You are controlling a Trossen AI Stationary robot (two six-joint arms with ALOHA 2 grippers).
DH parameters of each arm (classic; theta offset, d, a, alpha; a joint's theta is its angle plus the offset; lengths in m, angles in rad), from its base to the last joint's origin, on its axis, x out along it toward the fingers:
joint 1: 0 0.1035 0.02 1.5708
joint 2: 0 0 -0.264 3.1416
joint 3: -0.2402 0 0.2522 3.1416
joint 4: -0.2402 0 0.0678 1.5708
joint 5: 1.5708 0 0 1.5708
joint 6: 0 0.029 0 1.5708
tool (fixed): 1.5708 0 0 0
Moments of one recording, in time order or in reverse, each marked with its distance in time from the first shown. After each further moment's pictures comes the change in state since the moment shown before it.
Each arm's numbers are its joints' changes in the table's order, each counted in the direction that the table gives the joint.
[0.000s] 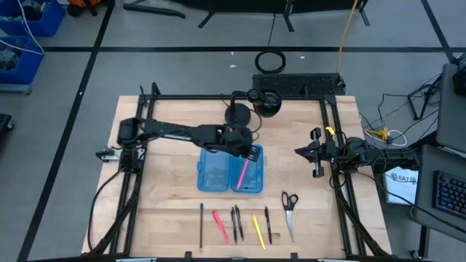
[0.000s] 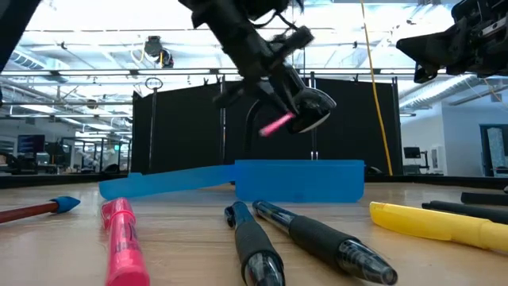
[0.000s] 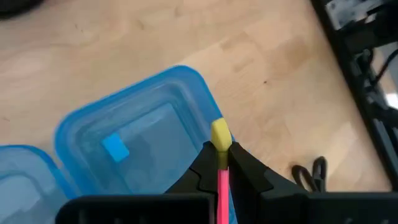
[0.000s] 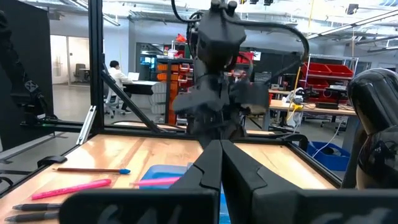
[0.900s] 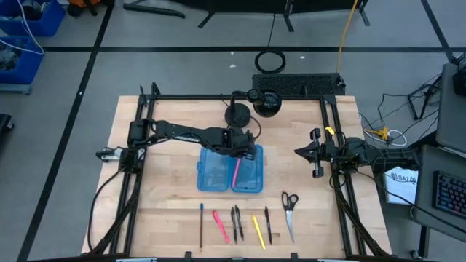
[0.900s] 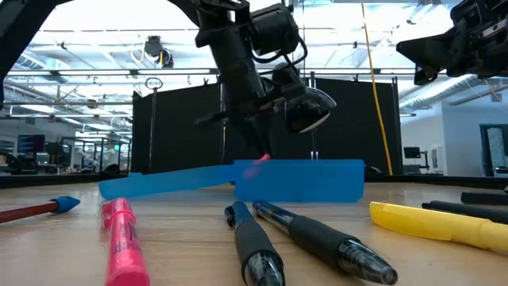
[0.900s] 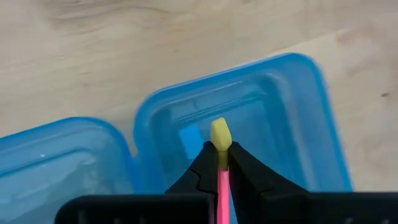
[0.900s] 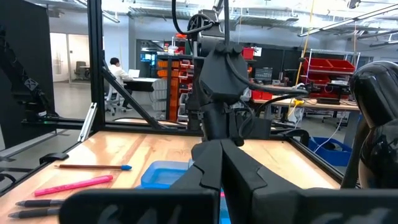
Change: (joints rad) left arm 0.016 -0.096 -0.013 -0.172 -0.104 -0.142; right arm 0.000 0.000 0.000 -0.018 0.000 0.011
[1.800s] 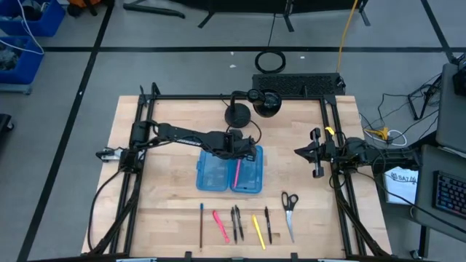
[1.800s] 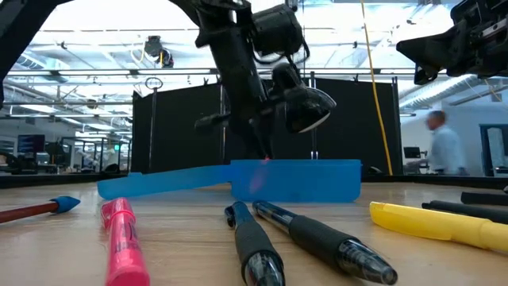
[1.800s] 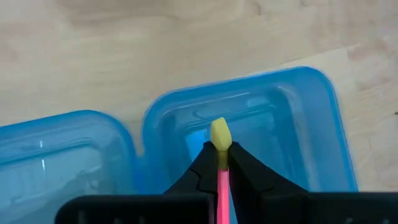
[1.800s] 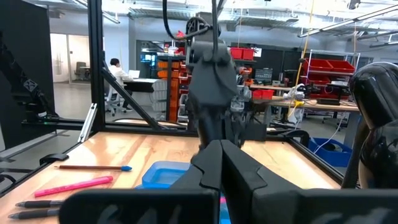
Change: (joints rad) left arm -0.034 -0.025 0.001 0.005 -0.078 -0.072; right arm 0.000 0.000 0.000 0.003 0.000 0.000
